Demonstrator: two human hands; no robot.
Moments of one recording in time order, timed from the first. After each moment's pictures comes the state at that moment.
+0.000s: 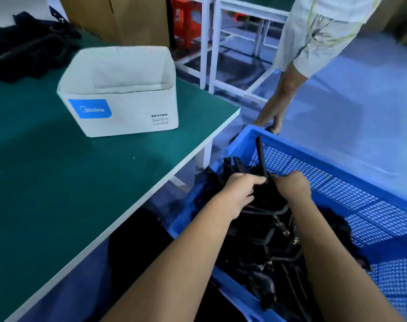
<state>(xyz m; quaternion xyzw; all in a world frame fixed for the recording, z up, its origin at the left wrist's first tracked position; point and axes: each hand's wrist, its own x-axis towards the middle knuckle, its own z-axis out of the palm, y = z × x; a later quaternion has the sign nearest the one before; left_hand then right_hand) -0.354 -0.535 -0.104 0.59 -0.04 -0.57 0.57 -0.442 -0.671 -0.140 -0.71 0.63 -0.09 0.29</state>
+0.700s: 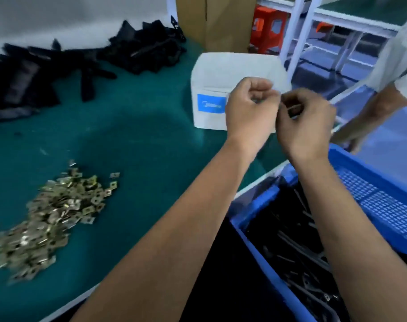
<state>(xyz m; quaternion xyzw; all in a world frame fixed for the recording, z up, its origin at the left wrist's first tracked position) -0.237 -0.418 0.036 0.64 -0.14 -0.09 0.75 -0.284 -0.511 0.012 -0.83 0.22 -0.42 0.28</state>
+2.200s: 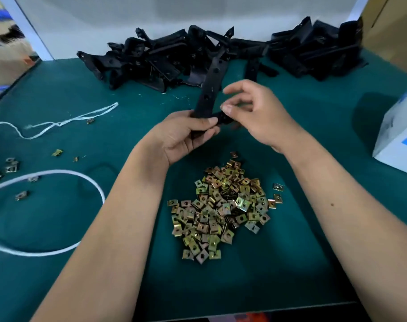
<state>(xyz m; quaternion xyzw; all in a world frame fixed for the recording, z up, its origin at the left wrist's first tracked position) -0.105 -0.010 0.005 0.56 0.08 -0.16 0.81 -0.072 -0.202 0.007 -0.83 -0.19 -0.03 0.52</state>
